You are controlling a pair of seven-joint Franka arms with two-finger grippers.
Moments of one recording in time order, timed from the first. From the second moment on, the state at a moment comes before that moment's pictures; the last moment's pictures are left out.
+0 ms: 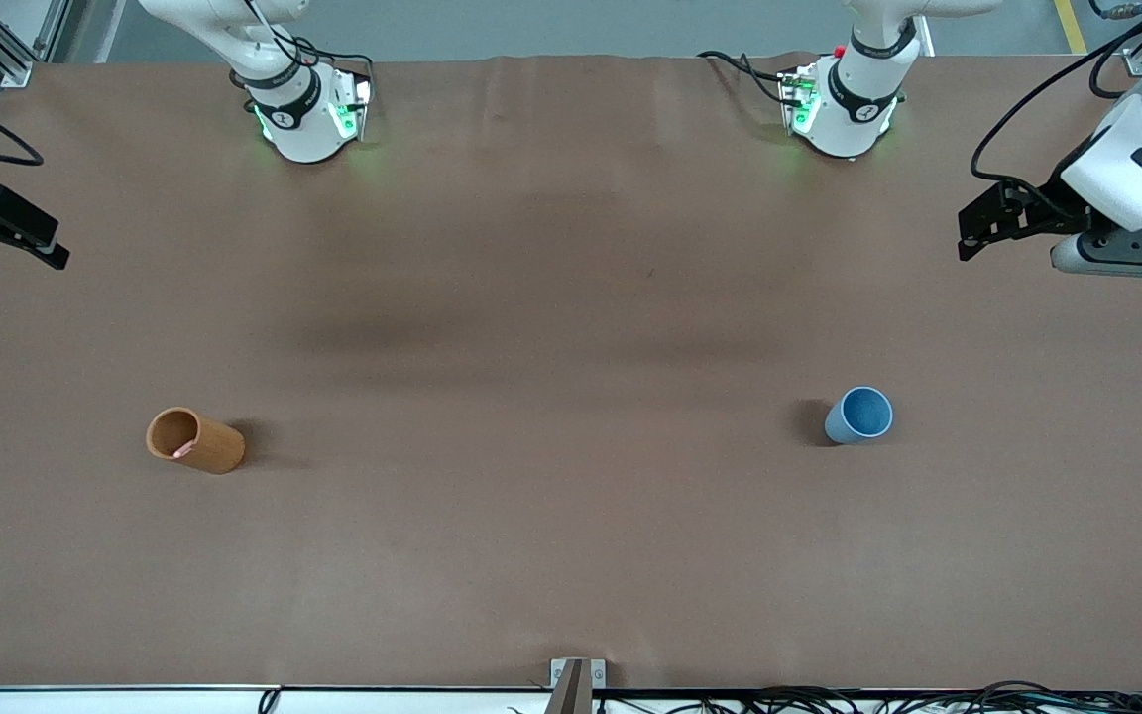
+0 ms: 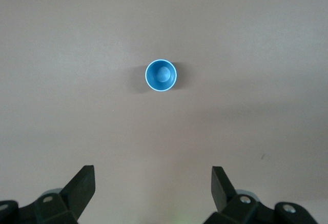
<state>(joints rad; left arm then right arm) -0.08 0.01 -0.09 -1.53 -0.01 1.53 -0.07 -0.03 -0.02 0.00 -1.52 0.02 1.54 0.01</state>
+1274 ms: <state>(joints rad) -0.02 0.30 -0.08 -1.70 -0.01 1.90 -0.05 -0.03 -0.02 -0.01 -1.52 0.02 1.54 0.01</state>
